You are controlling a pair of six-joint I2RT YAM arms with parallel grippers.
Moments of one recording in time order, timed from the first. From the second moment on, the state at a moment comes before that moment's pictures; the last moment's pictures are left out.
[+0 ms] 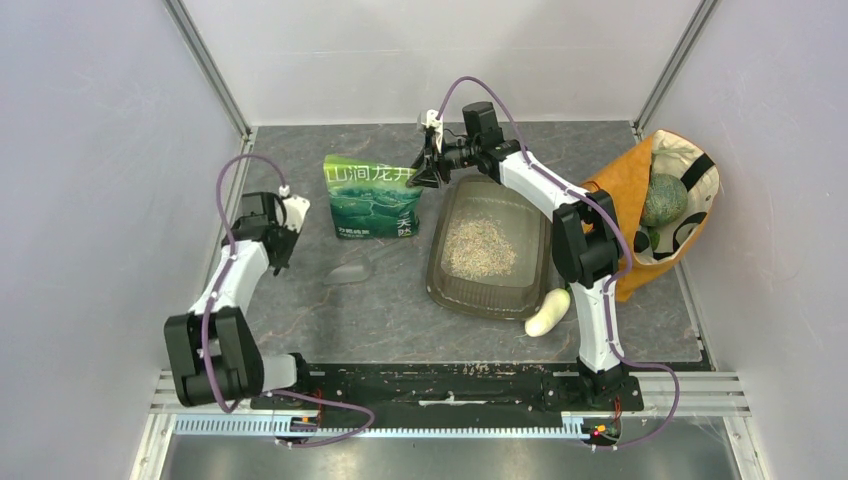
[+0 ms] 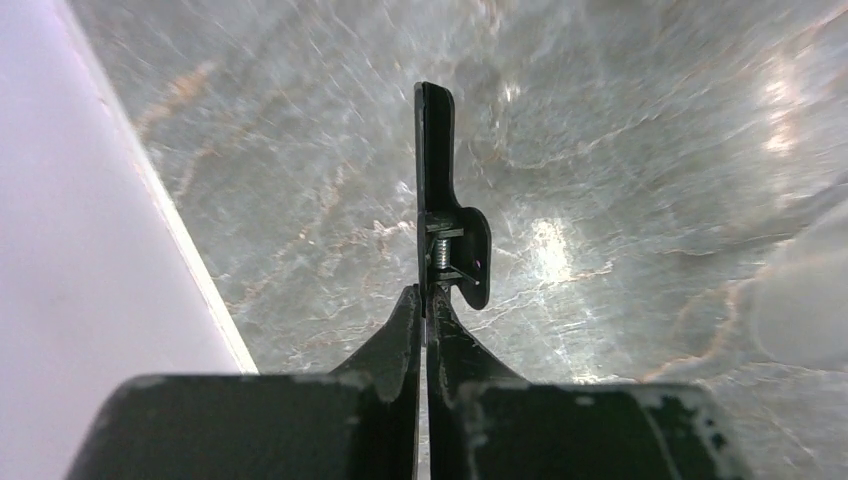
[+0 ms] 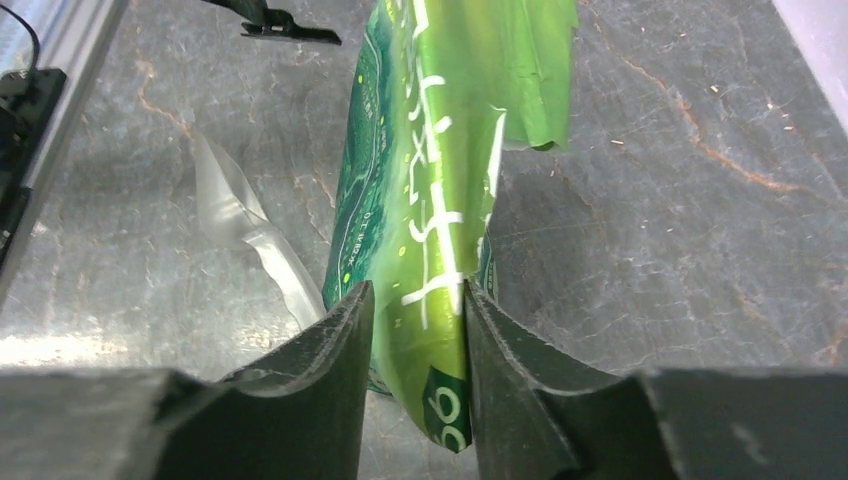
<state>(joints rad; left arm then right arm) 0.14 1.34 0.80 -0.51 -0.07 0.54 0.45 2.19 1.85 -0.18 -1.05 -0.43</state>
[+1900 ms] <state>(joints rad) -0.36 1.14 0.87 -0.71 0.45 0.68 0.54 2.13 1.87 -0.63 -1.12 -0.58</state>
